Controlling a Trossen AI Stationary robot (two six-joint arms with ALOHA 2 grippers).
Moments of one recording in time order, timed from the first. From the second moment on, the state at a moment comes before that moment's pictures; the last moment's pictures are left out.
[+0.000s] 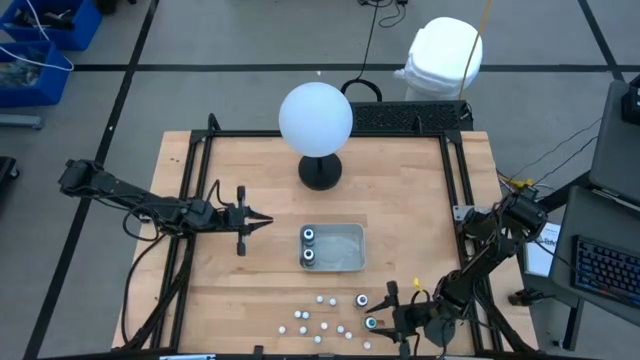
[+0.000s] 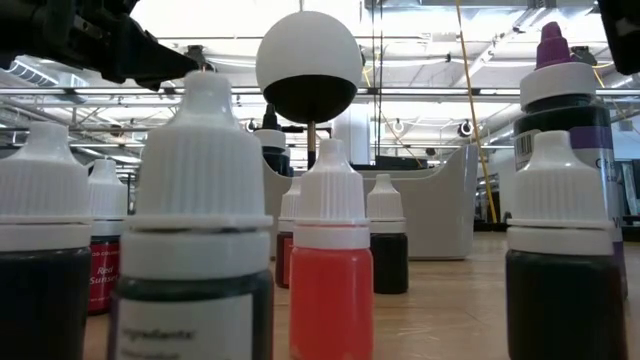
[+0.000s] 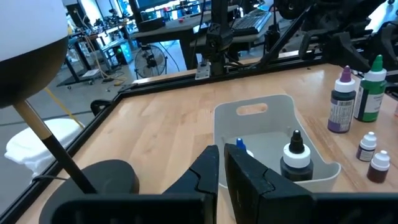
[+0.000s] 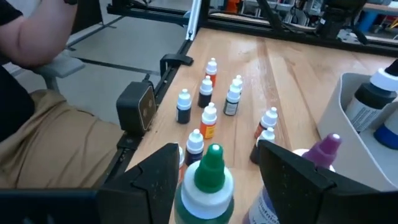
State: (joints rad) left arm -0.27 0.81 0.27 0.39 -0.34 0.14; right arm 0.95 1.76 0.75 0.55 0.75 0.27
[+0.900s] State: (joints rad) left arm -0.27 0.81 0.27 0.39 -0.34 0.15; right arm 0.94 1.76 0.75 0.47 0.65 0.38
